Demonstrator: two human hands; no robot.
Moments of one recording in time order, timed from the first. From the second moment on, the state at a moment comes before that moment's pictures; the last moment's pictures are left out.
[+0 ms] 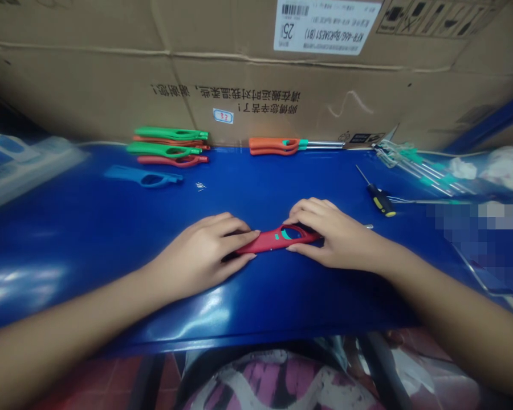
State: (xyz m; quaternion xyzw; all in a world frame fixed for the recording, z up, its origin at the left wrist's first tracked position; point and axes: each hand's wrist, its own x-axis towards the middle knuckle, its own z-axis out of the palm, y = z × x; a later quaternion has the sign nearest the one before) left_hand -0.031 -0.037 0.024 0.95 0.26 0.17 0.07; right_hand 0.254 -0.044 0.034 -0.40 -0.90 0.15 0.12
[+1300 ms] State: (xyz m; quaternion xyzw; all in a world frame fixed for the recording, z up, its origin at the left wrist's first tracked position) left_hand -0.025 -0.040 0.019 0.92 0.25 0.26 0.15; right_hand 0.237 -0.057 0.032 -0.32 -0.92 0.02 0.21
